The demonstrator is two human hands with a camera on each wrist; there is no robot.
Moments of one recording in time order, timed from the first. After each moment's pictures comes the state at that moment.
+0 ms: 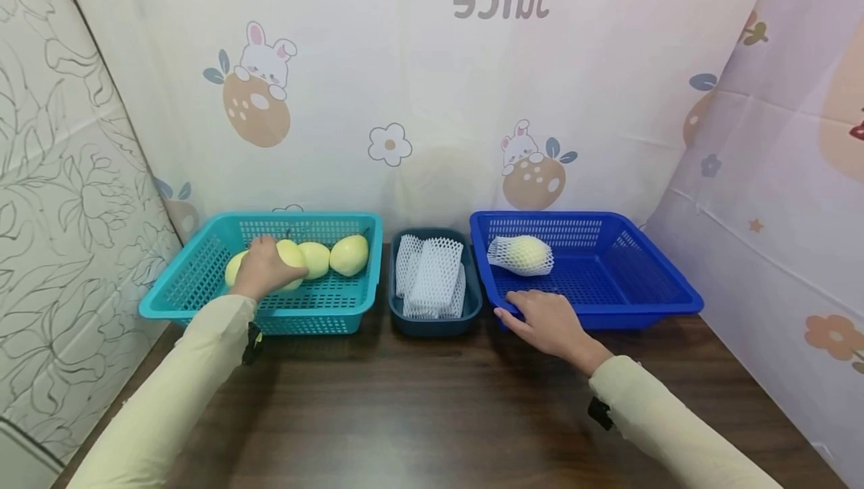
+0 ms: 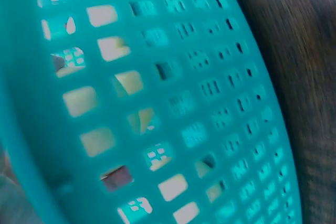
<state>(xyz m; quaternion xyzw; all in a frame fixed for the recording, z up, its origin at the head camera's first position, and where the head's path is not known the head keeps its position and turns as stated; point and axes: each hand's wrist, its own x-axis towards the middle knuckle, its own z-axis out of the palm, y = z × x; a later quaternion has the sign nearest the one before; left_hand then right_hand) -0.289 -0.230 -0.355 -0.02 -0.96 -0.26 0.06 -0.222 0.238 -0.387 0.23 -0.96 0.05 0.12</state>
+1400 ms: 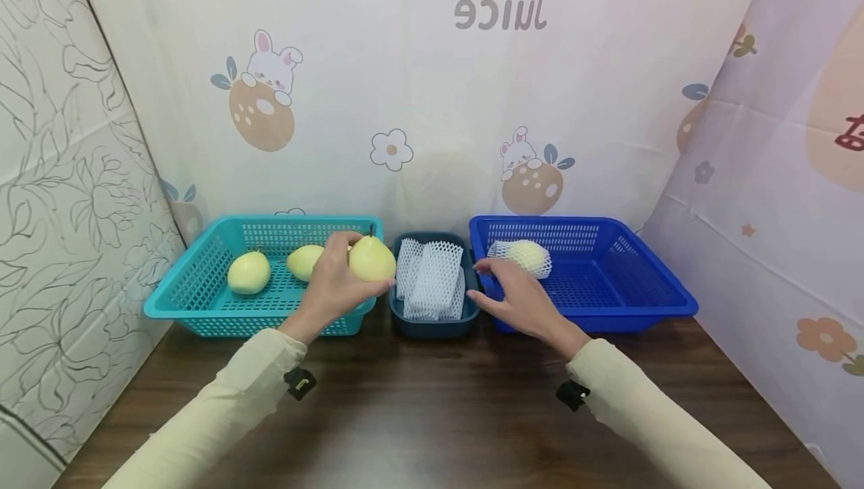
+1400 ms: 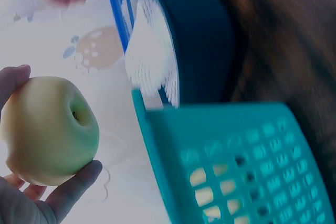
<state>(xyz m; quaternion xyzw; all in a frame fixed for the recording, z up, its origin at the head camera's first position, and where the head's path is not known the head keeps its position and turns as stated) -0.227 -0.114 -0.328 -0.17 -0.86 -0.42 0.23 -0.225 0.194 -0.345 0.27 -0.92 0.23 0.17</state>
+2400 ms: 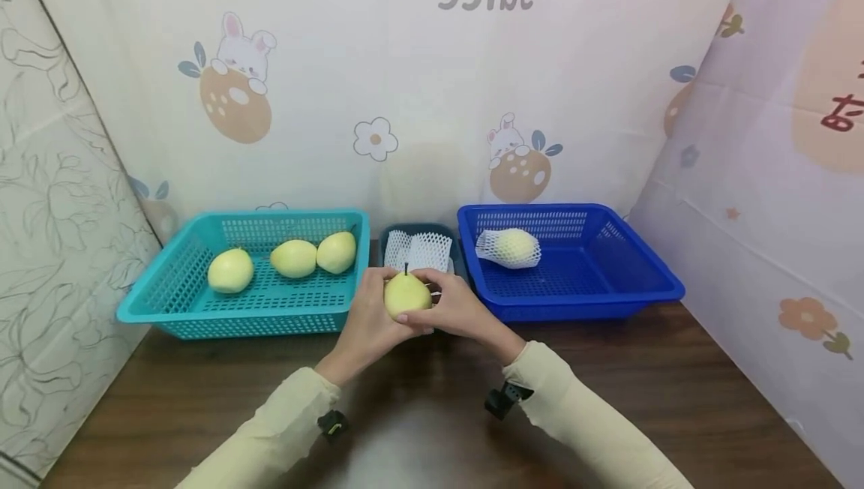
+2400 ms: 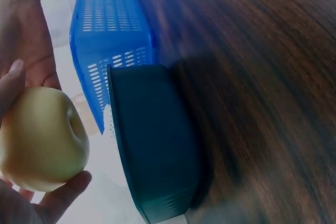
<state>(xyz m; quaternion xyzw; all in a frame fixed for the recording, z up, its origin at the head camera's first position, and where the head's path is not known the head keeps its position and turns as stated) -0.201 -0.053 -0.382 -0.23 -0.84 -0.45 0.21 -0.213 0.119 -0.353 0.24 -0.84 0.48 0.00</state>
